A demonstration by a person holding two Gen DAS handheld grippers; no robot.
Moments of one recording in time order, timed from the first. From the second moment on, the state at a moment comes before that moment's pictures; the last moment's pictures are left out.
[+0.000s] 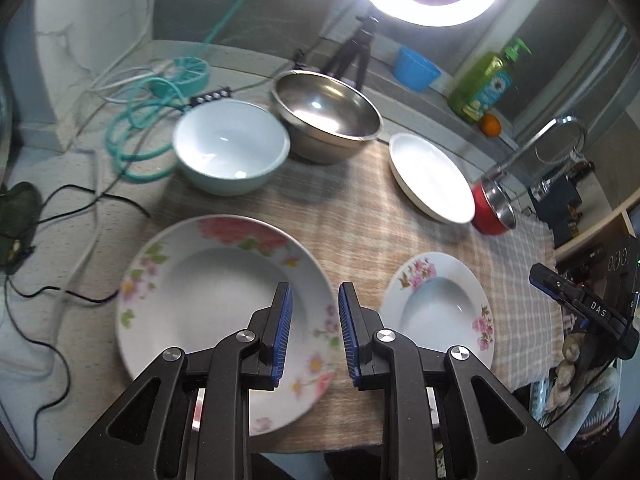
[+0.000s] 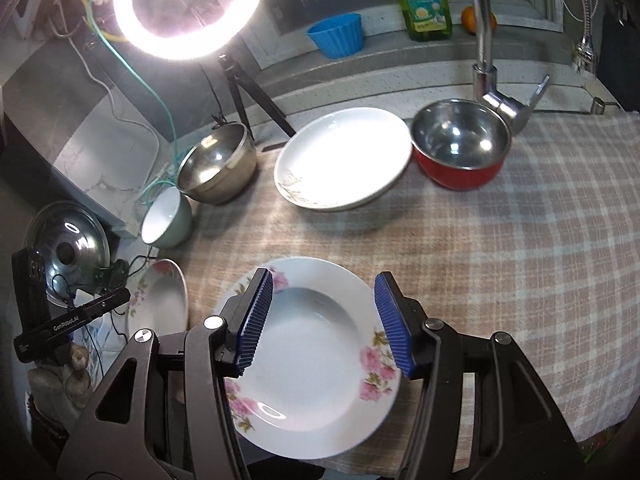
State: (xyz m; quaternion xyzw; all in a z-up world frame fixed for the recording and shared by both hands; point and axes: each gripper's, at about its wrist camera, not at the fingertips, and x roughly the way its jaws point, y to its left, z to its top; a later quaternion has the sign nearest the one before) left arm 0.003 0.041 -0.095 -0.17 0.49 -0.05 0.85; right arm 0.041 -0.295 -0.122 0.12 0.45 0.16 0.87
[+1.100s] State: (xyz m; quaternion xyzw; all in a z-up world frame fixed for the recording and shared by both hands) left arm -0.022 0.145 -0.092 -0.22 0.46 0.05 0.86; right arm 0.073 -0.206 -0.105 0.09 0.46 0.26 0.84
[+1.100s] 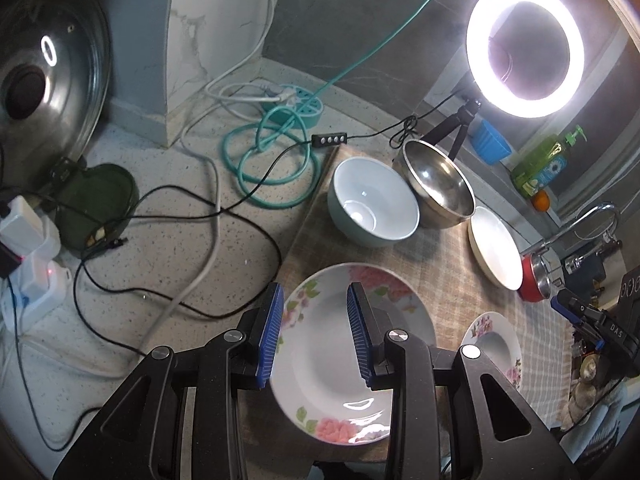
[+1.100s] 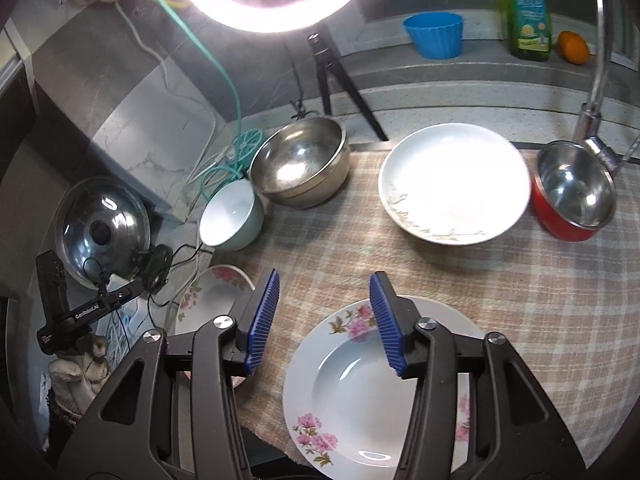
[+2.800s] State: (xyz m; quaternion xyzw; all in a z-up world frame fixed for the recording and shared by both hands) left arm -0.039 0.143 -0.172 -0.27 0.52 0.03 0.81; right arm 0.076 -0.072 -0.223 -0.01 0.60 0.34 0.73
